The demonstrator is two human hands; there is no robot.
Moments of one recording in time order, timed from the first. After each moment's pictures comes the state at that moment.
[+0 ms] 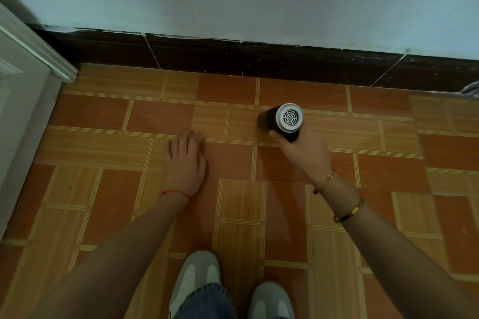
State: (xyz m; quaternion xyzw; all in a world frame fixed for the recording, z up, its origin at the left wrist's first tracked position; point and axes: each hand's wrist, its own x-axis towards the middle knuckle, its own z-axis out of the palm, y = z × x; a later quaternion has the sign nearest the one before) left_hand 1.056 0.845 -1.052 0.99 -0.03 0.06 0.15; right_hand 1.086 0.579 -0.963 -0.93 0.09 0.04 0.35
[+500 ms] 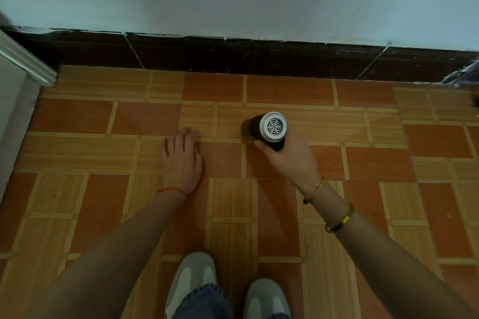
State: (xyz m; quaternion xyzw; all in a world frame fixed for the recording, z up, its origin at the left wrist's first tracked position) left_hand 1.064 0.829 -1.054 0.99 -0.04 0.06 0.15; right_hand 1.062 0.582 -0.964 -0.93 0.10 0.07 0.34
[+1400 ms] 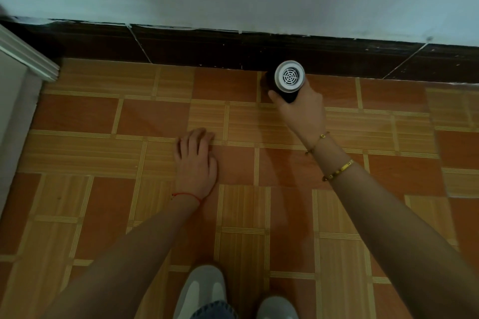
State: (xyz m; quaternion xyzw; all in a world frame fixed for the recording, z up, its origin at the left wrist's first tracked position) left_hand 1.071 0.823 -1.062 0.98 -0.04 0.03 0.18; right_hand 1.169 0.592 -0.968 -0.92 0.11 -0.02 0.39
